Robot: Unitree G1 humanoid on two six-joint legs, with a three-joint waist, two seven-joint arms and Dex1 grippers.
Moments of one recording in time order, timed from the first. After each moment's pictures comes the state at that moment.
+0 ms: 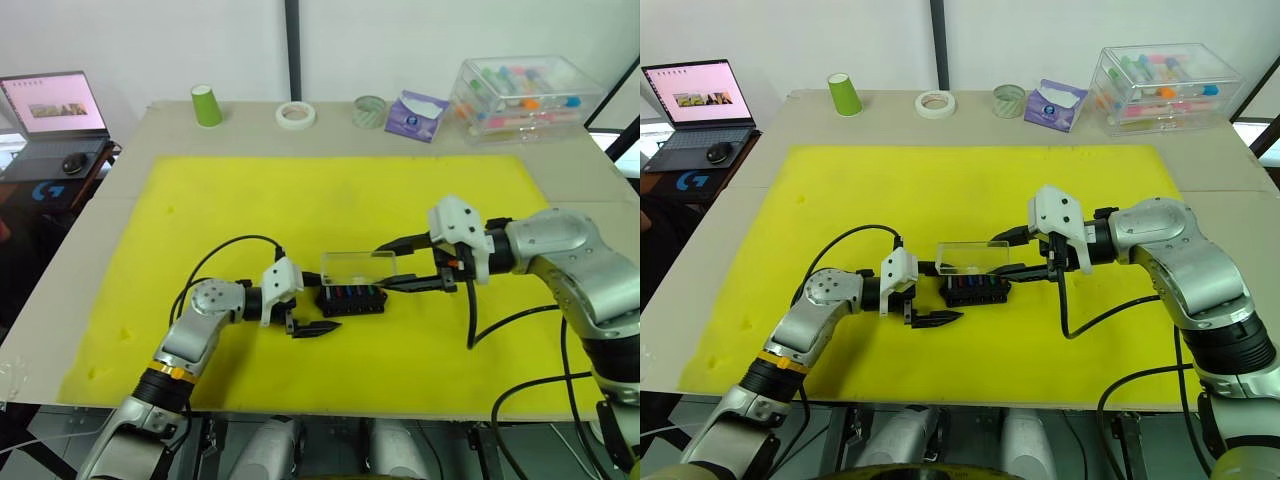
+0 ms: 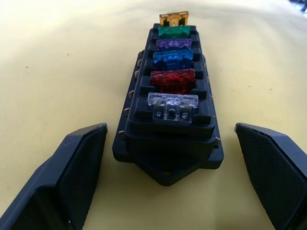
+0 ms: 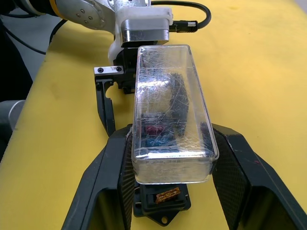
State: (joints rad) left arm -0.35 0.39 -0.26 0.07 -0.18 0.13 -1.08; right arm -0.54 -0.87 0.11 -0.31 0.48 0.54 1.22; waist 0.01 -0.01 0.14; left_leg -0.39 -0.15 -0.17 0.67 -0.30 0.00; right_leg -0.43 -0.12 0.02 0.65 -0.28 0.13
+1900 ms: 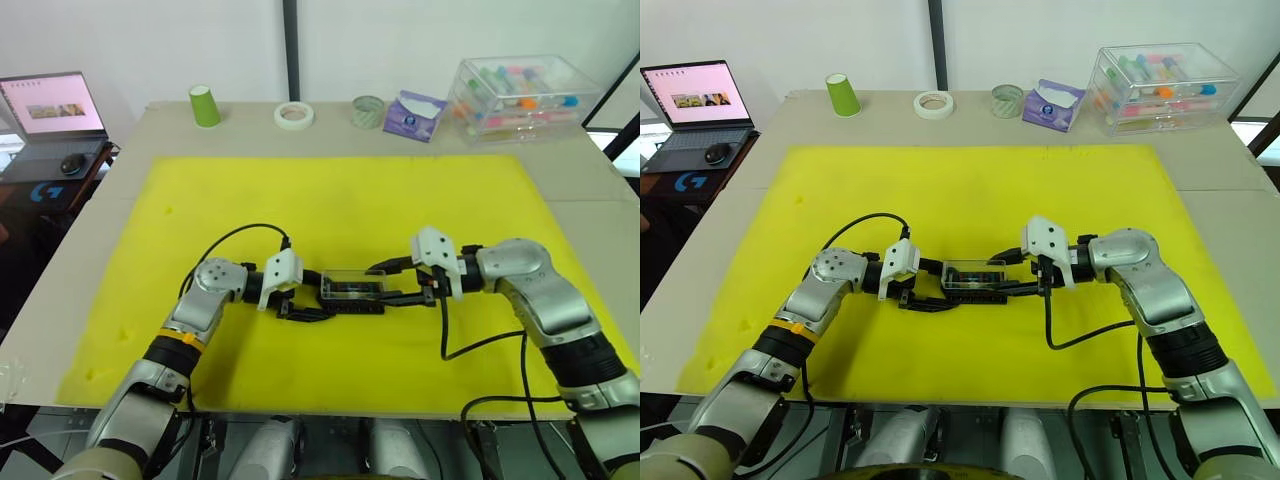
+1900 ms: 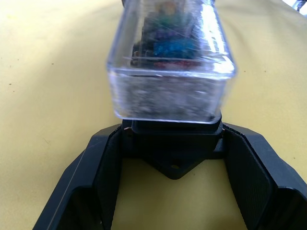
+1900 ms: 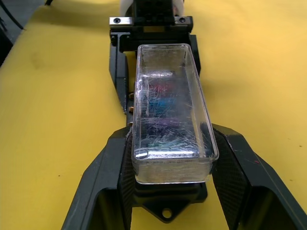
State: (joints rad) left arm -0.54 0.39 -0.29 0.37 -0.19 -0.07 -1.30; right arm -0.45 -0.73 0.19 -0.05 0.33 0.27 1.28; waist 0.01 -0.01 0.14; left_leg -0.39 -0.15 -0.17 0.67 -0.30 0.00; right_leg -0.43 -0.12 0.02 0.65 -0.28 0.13
